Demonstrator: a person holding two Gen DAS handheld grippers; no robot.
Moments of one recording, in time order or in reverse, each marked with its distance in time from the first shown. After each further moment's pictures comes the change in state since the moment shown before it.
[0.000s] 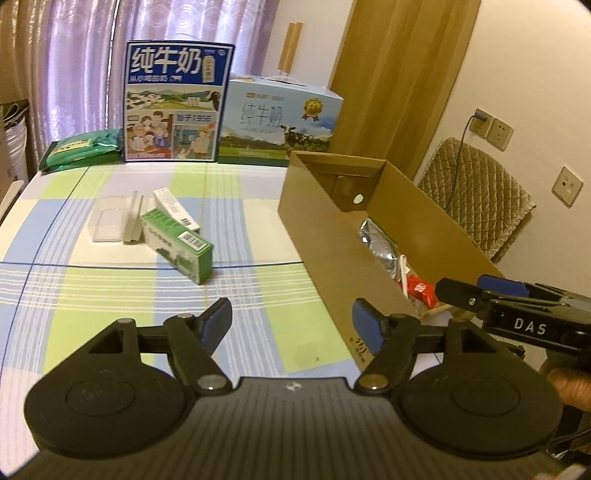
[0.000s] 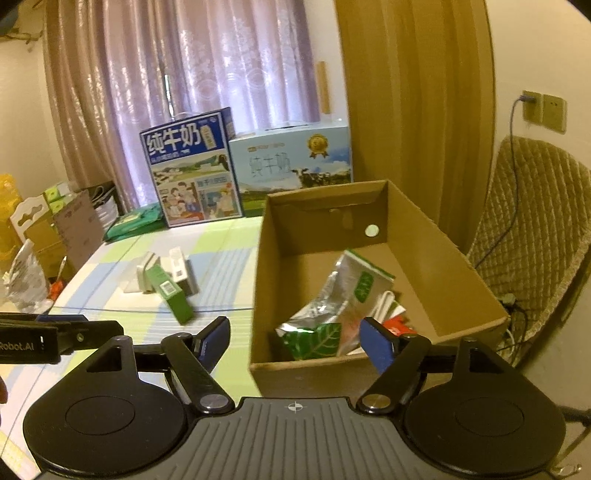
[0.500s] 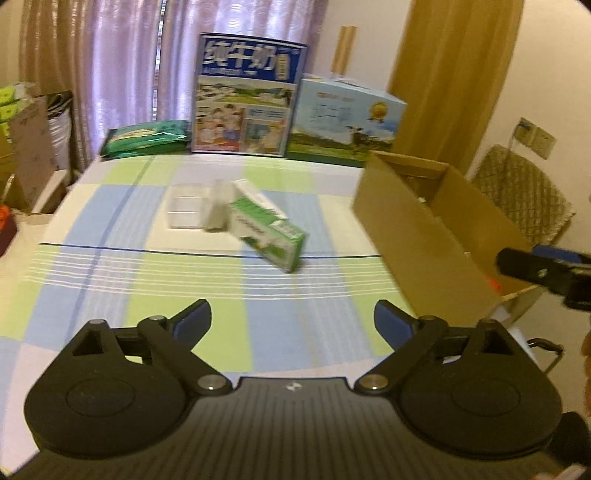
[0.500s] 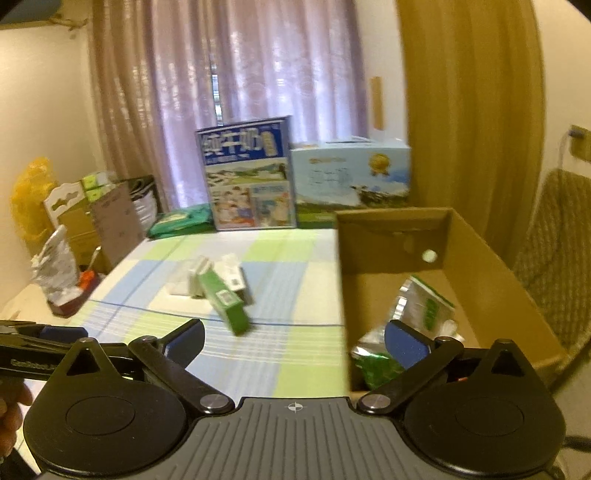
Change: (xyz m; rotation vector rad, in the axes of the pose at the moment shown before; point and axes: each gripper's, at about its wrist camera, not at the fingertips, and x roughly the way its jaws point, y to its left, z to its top) left arm -0.022 0.080 -0.013 -0.037 -0.003 0.128; right arm 0.008 0.064 0.011 -0.097 -0.026 0.106
